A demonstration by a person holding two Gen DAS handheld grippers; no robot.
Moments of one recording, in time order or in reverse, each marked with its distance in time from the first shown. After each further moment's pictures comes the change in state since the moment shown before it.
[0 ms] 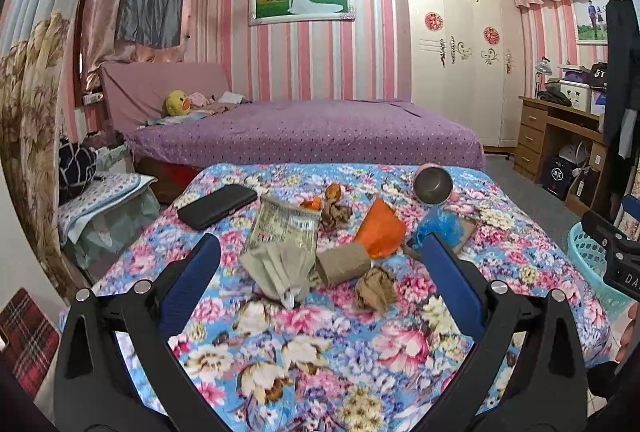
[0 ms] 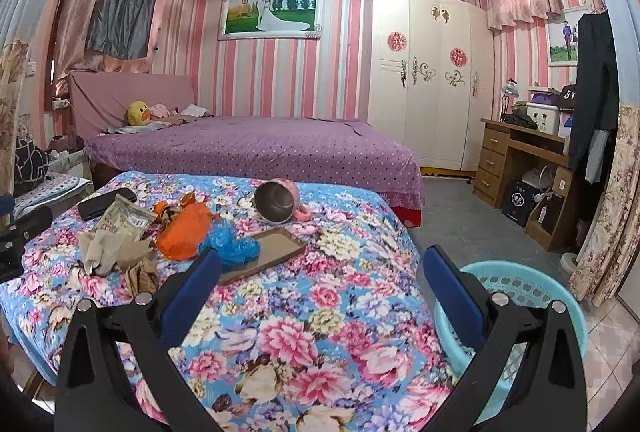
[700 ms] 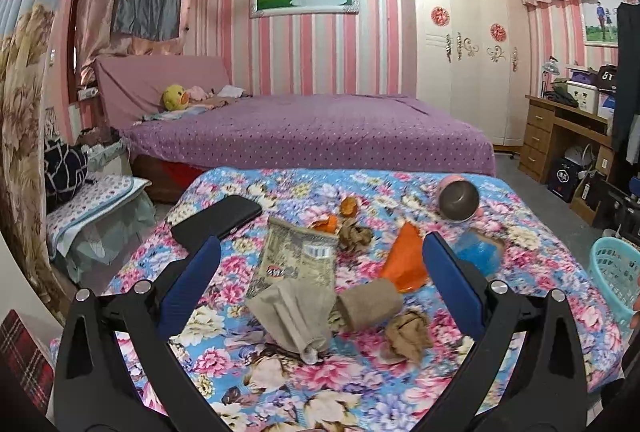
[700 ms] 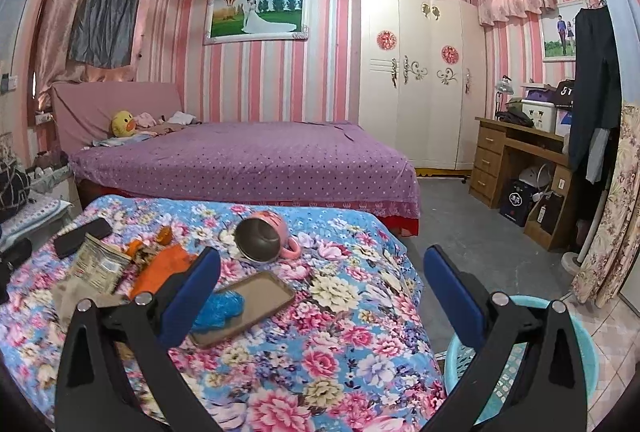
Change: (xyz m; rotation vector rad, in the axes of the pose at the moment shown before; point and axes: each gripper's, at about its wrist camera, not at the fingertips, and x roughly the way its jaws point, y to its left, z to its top) left arm 0.066 0.027 0.024 -0.014 0.039 0.006; right arm 0.070 -0.002 0.038 0.038 0.004 -0.034
